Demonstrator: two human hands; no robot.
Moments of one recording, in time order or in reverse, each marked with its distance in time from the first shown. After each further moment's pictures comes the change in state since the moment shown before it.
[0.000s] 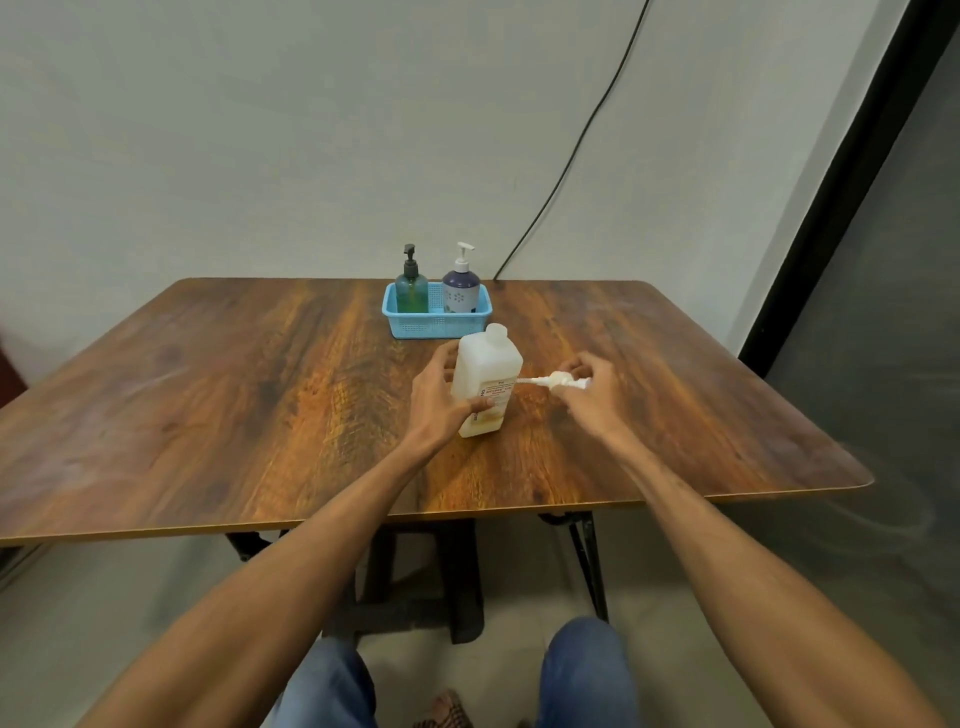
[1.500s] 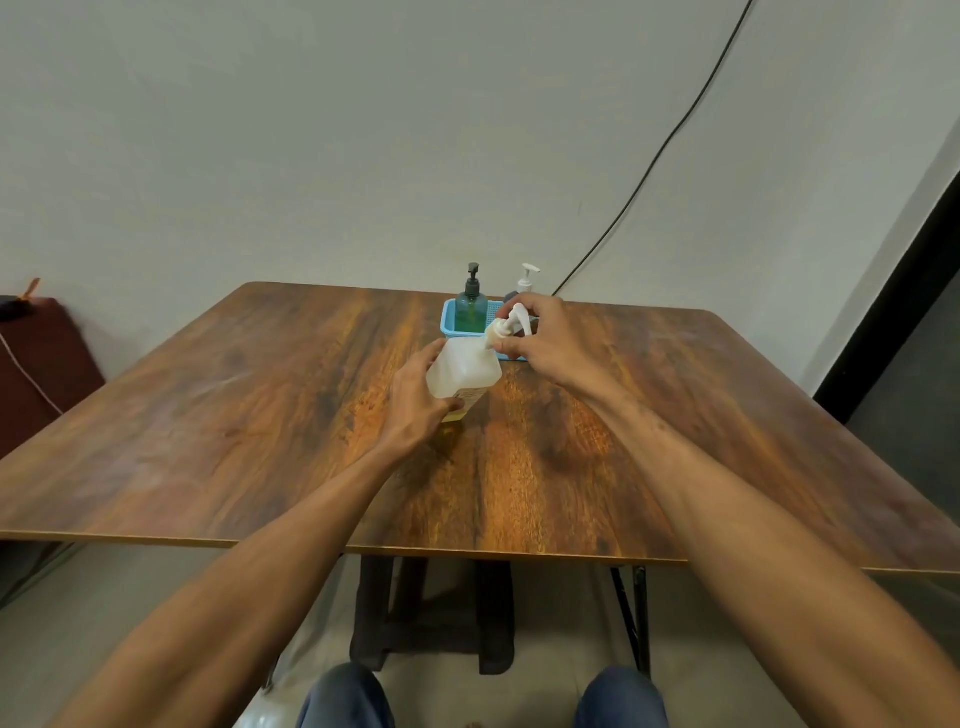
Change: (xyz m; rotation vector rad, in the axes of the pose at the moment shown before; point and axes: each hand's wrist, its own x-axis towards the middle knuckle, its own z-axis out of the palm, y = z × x) left_hand 0.037 -0.049 -0.082 0.180 0.120 0.029; right_hand 0.047 -0.135 0.078 0.062 -0.329 -0.281
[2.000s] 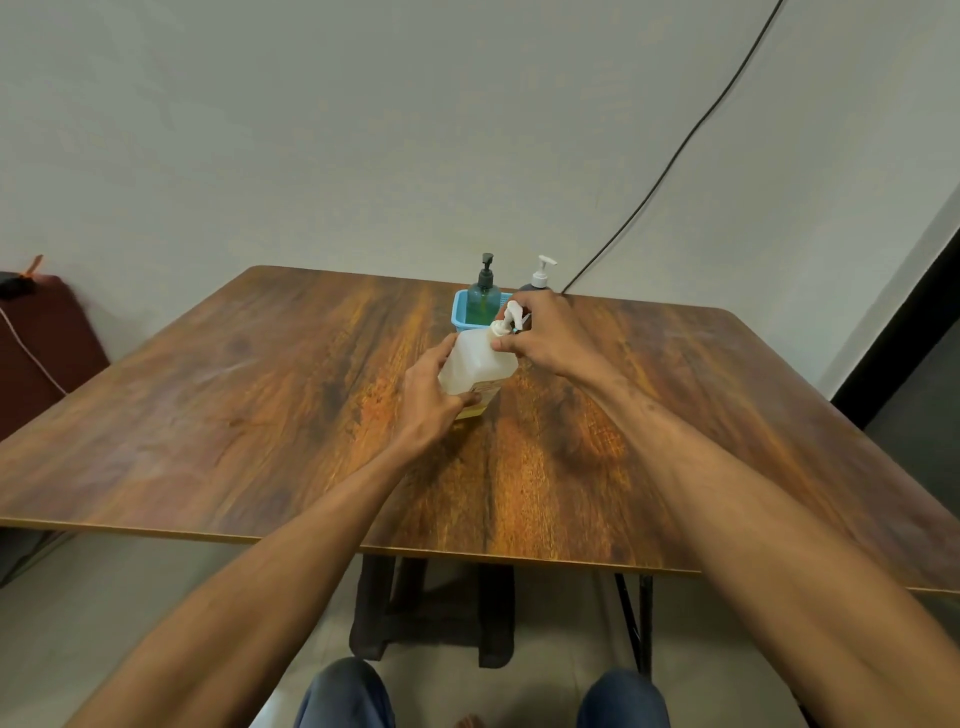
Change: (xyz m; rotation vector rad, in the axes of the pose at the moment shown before) left_hand 0.001 -0.001 0.001 -0.044 0.004 -0.059; right_hand 0.033 0.013 0.024 -0.244 -0.083 -0.057
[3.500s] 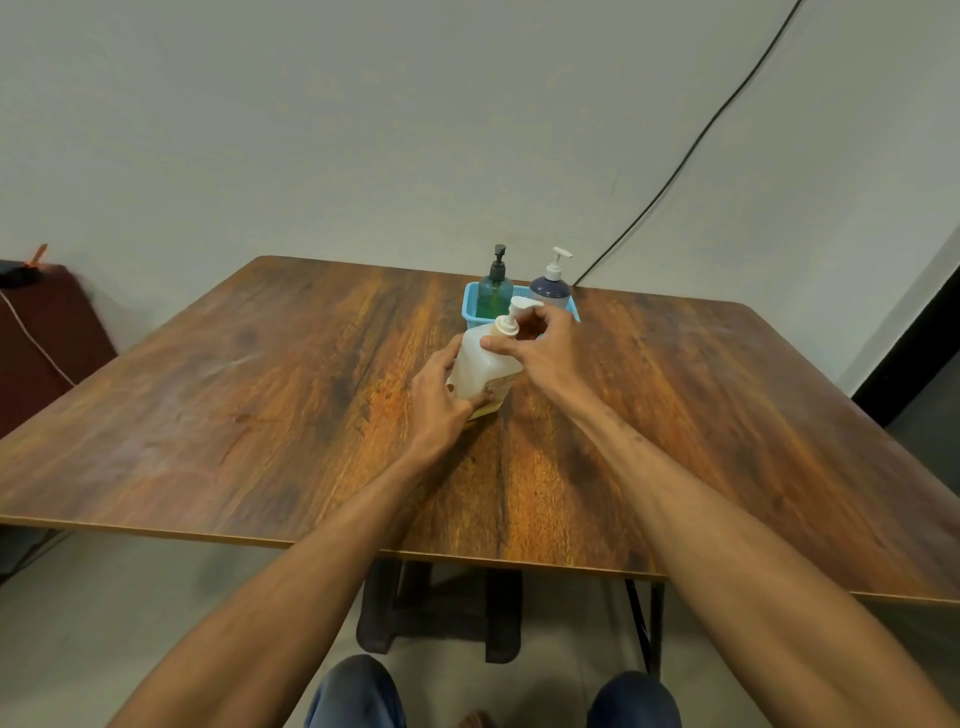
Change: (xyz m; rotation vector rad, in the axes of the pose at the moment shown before) left_hand -0.008 -0.005 0.004 -0.116 0.047 -0.056; right_hand 0.003 0.026 0.055 0.388 0.279 0.107
